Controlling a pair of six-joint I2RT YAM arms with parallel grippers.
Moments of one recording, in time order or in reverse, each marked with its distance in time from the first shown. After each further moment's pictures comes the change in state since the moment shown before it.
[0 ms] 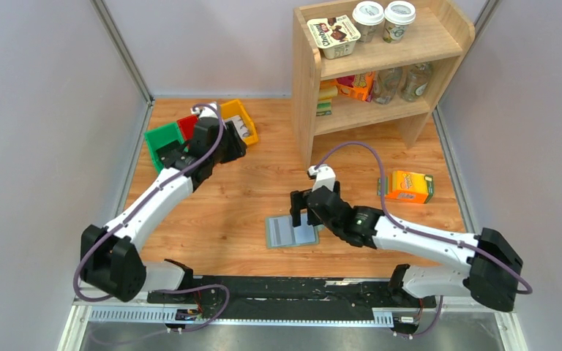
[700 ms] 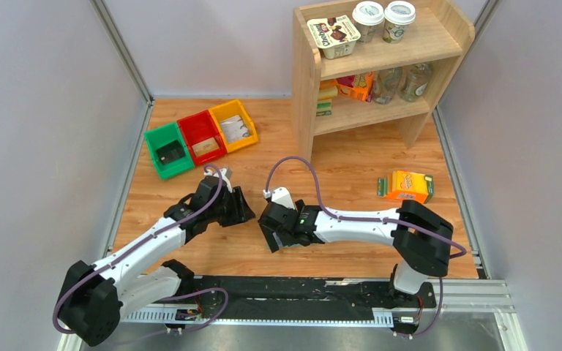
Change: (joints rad) left arm -0.178 -0.367 -0.551 -0.084 0.256 -0.150; right arm 0.157 0.510 0.342 -0.318 -0.101 0.069
